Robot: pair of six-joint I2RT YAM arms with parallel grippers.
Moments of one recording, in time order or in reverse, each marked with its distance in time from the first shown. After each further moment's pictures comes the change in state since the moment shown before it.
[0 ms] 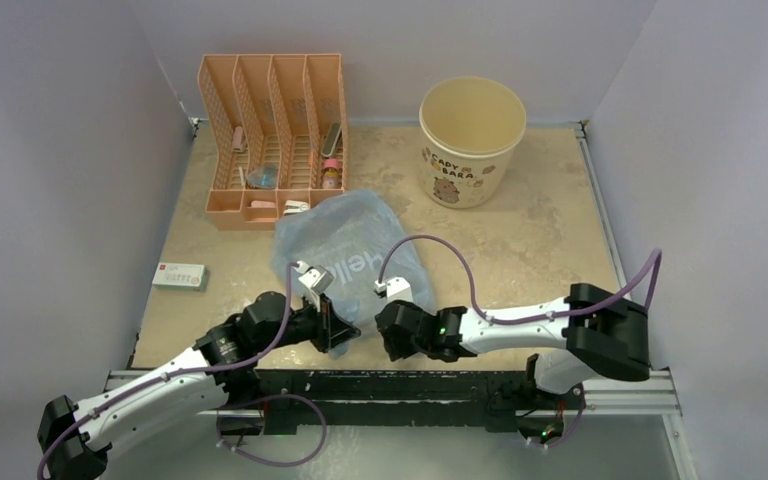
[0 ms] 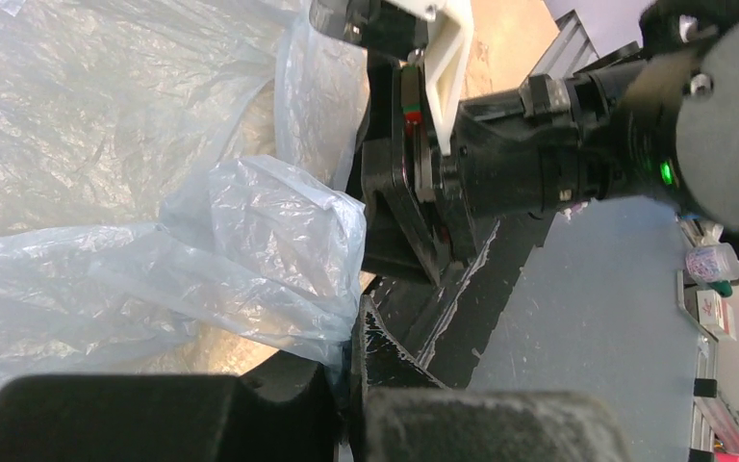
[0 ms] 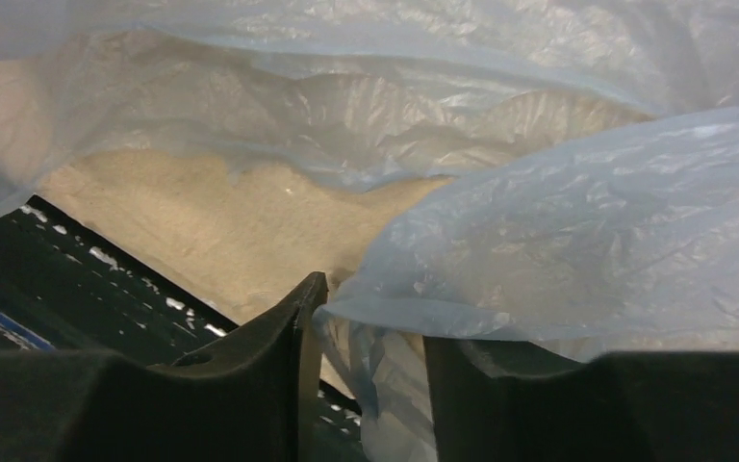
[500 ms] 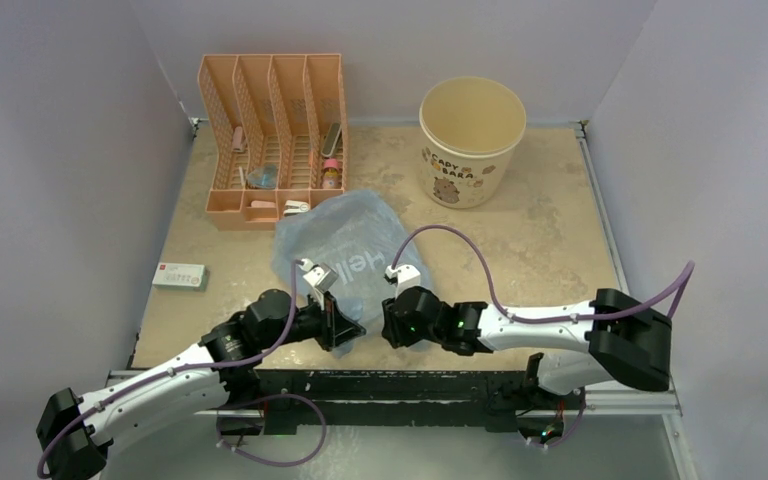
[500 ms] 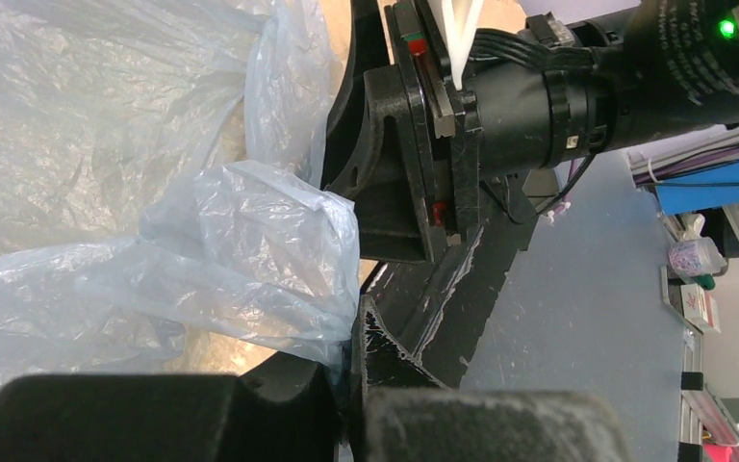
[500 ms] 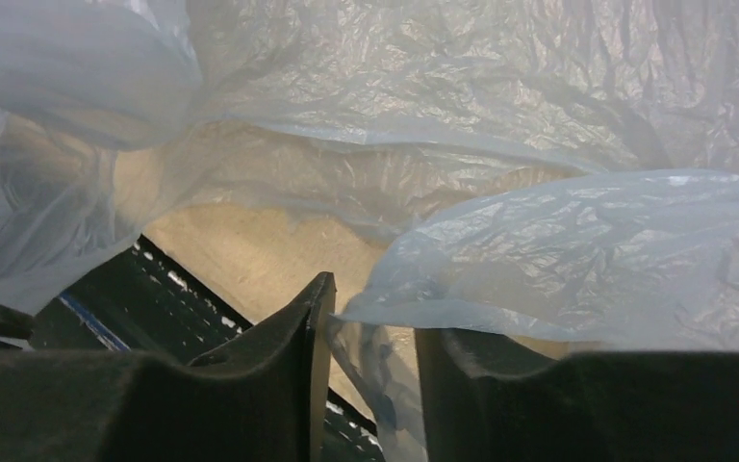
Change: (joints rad) left arm 0.000 0.053 0.000 0.093 0.031 -0.001; right arm -0.082 -0.107 -0.077 0.154 -0.097 -0.037
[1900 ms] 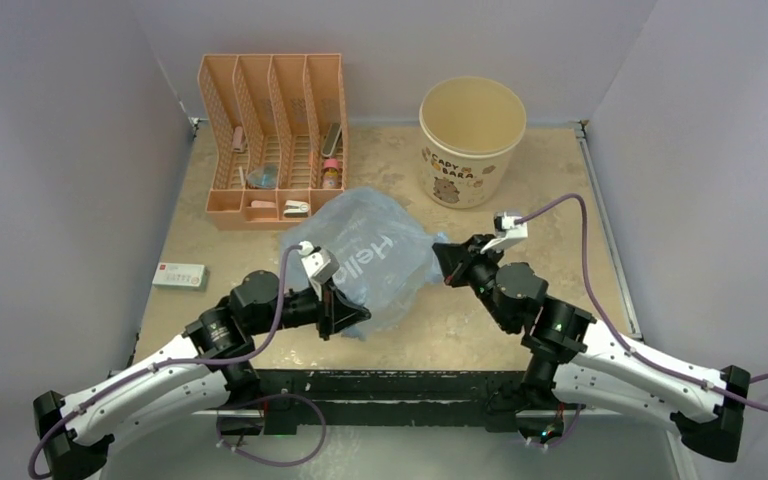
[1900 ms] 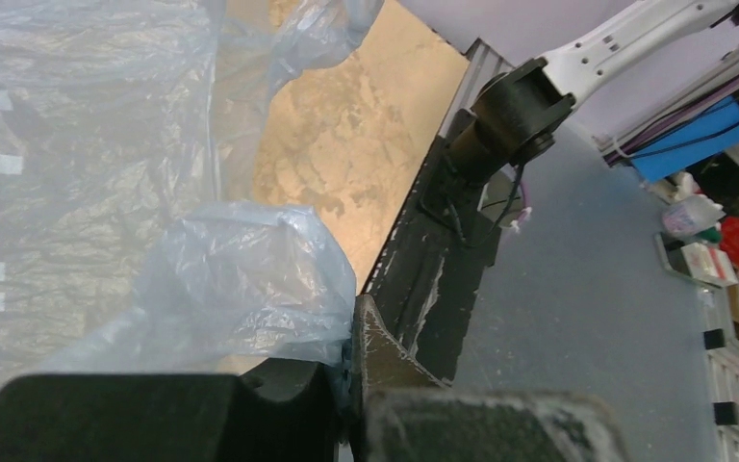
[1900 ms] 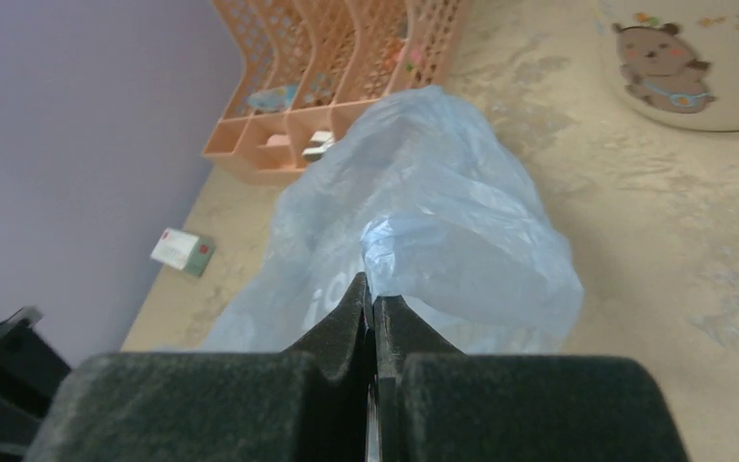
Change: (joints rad) left arm 0.000 0.043 0.252 -0.112 0.071 0.224; right arm -0.151 -0.615 0.053 -0.040 0.417 -0.063
